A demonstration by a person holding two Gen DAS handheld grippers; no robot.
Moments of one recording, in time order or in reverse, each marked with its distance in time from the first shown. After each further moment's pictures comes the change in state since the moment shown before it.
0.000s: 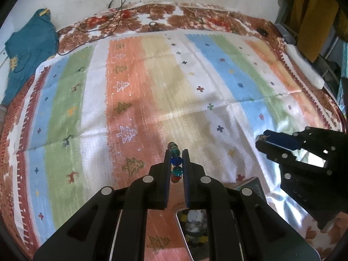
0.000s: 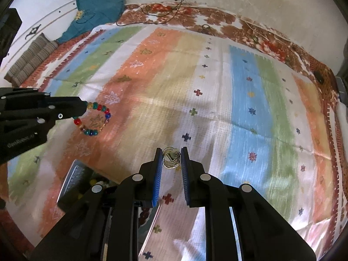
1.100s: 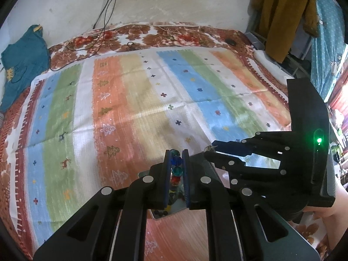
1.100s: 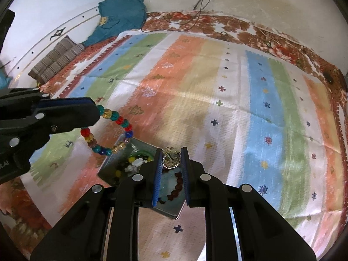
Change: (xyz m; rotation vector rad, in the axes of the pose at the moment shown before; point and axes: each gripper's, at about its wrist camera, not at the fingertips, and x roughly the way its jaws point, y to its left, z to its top) left arm -0.080 -0.047 -0.052 0.063 -0.111 -0.107; right arm -0.051 0.027 -0.043 -0.019 -0.056 0.137
